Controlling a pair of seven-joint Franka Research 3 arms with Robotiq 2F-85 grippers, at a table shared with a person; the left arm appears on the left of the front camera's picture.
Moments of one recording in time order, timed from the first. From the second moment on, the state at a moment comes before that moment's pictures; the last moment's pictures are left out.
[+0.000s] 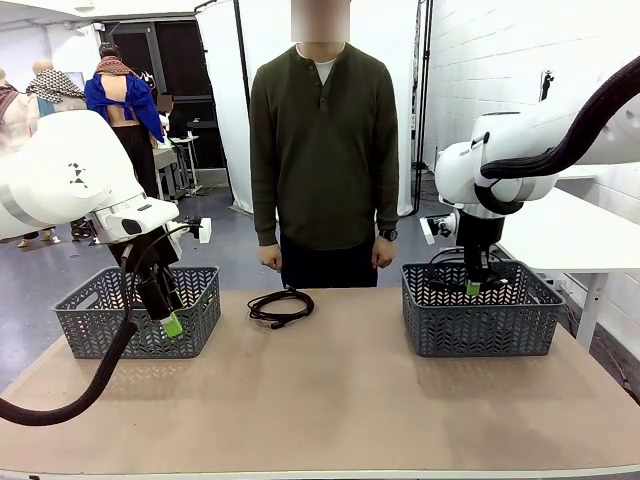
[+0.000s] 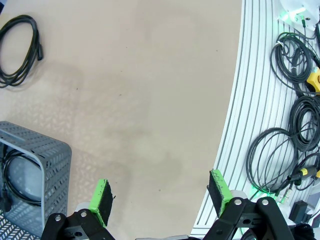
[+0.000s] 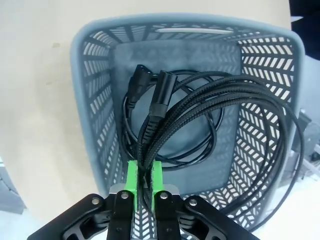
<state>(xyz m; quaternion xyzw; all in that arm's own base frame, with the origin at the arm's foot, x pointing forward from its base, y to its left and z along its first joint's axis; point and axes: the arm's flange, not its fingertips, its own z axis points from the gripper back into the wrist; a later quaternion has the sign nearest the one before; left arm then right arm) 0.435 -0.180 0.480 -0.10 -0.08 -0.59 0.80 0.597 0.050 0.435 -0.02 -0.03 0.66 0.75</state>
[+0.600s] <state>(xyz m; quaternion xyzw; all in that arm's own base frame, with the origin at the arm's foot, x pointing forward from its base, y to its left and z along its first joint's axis) 0.435 -0.180 0.480 -0.10 -0.08 -0.59 0.80 0.609 0.052 0.432 -0.02 -0.03 0.67 0.74</state>
